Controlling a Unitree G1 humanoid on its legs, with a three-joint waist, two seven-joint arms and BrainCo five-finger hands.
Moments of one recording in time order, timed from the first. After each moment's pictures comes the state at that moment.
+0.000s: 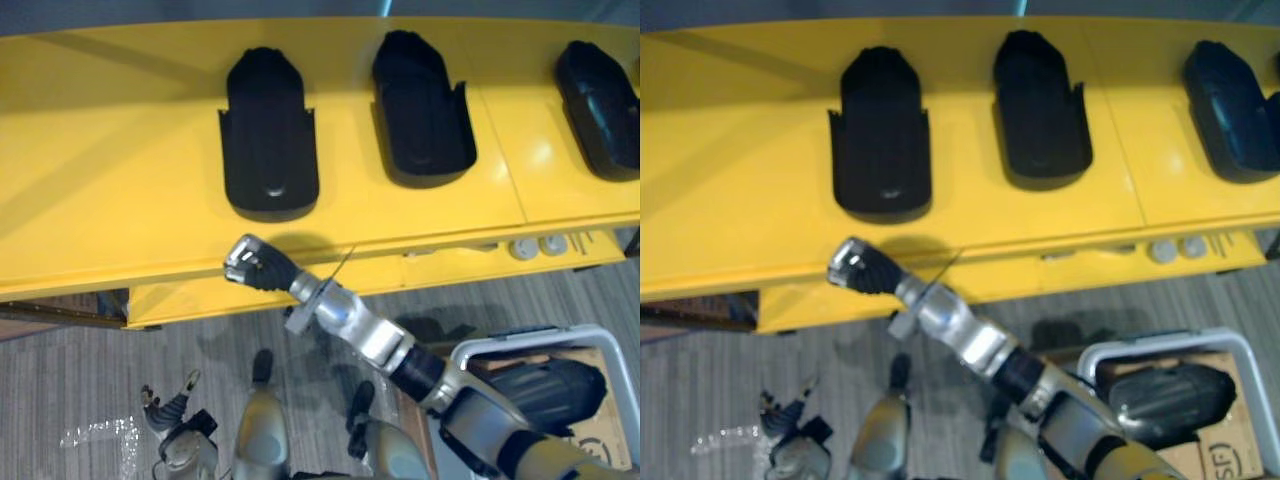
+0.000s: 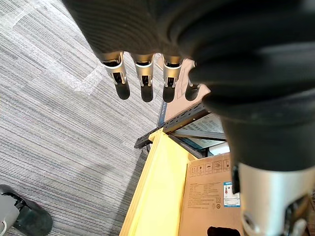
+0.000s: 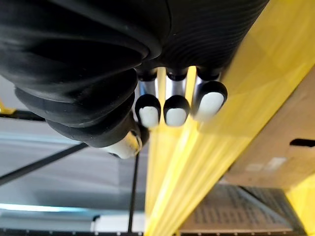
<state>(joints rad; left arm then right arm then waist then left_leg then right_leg) 0.11 0.07 0.22 0.67 -0.35 -0.32 0.53 -0.68 -0.04 0.74 0.28 0.10 -0.09 -0.02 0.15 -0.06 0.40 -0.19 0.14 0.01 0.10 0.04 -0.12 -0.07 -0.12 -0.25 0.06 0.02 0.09</state>
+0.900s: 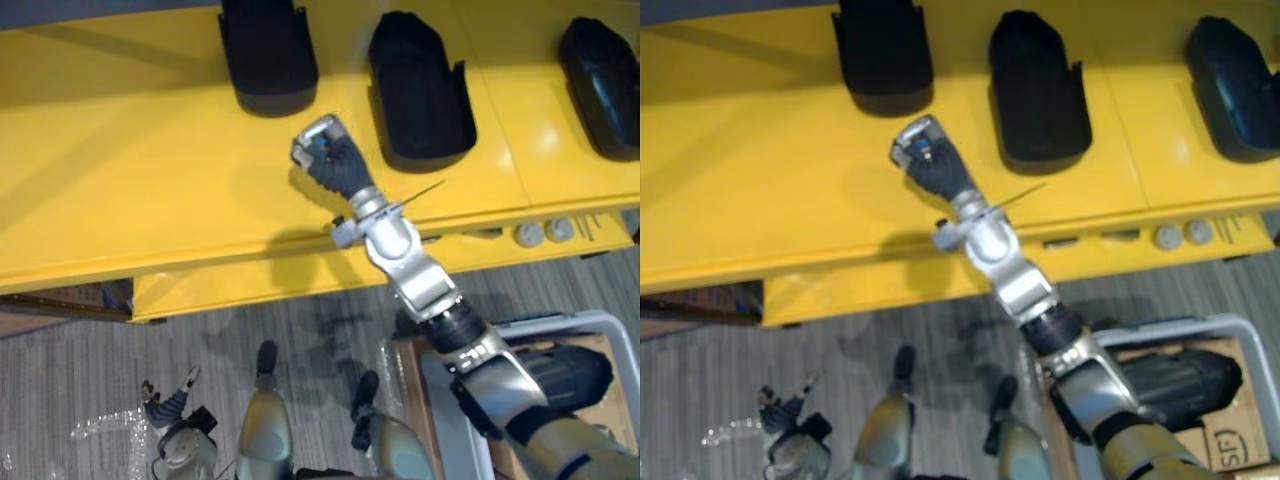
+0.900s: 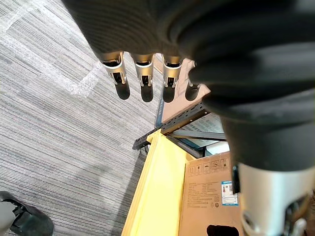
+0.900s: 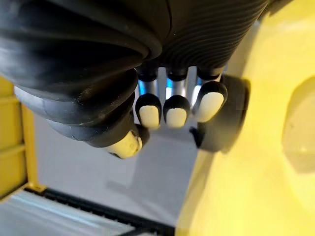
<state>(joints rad) 0.12 0.07 0.22 0.63 -0.34 -0.30 0.51 -0.81 -0.16 0.44 0.16 0.05 -0.06 -0.12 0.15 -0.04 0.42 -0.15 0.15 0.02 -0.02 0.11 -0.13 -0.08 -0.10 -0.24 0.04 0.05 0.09</state>
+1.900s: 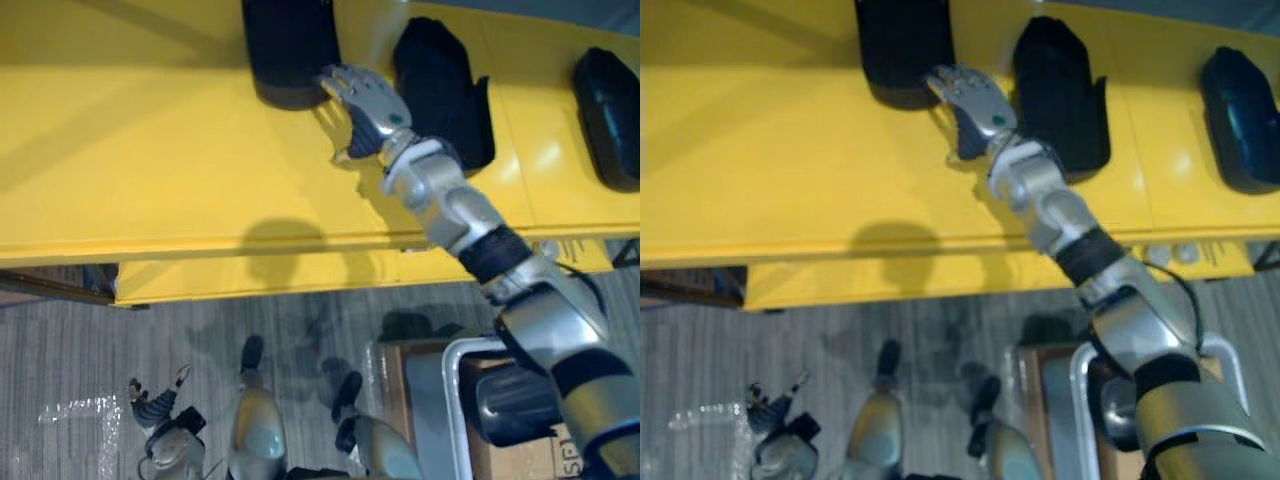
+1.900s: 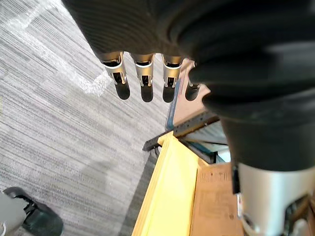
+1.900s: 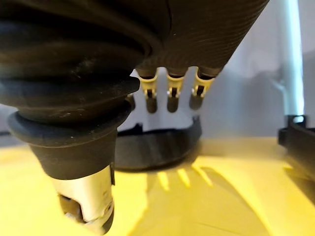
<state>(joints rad) 0.11 0.11 0.26 0.63 -0.34 -0.29 0.49 -1.23 -0.44 0.68 0.59 -0.66 0.04 -0.13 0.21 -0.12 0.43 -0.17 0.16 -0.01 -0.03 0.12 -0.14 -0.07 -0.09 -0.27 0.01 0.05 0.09</state>
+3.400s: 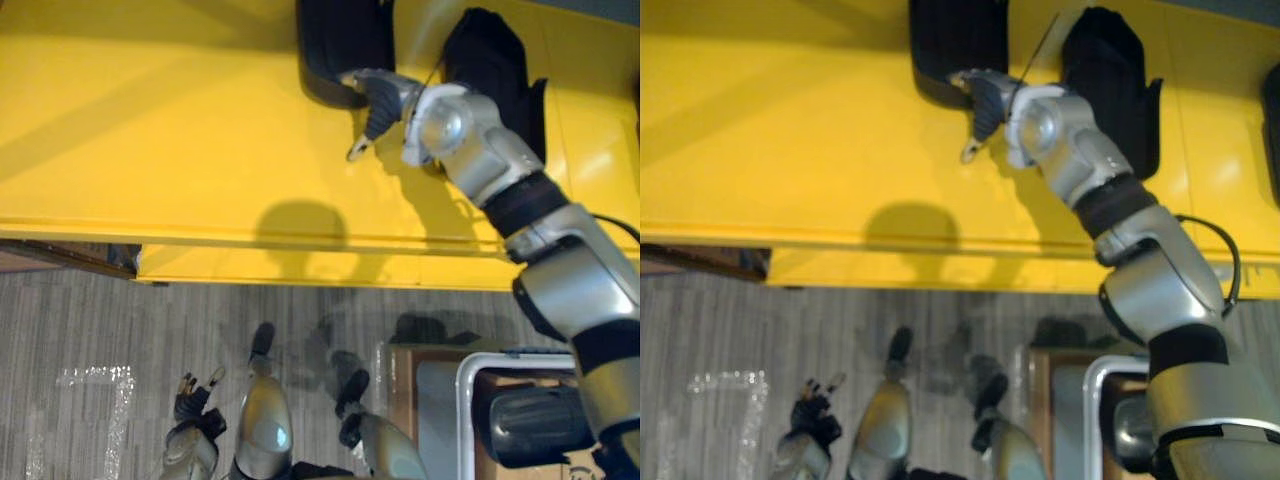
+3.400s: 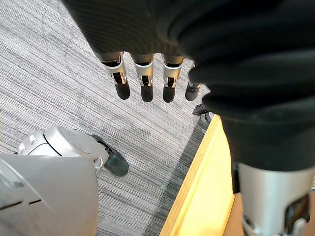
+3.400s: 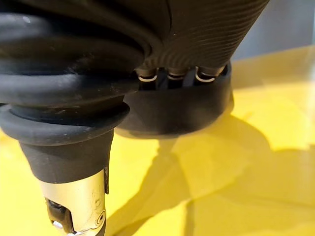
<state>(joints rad) 0.12 0.12 0.17 0.60 -0.46 -0.06 0.22 -1.42 -0.50 0.71 0.76 -0.35 -0.04 0.30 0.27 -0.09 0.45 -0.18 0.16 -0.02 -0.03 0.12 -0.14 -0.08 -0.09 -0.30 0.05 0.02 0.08</state>
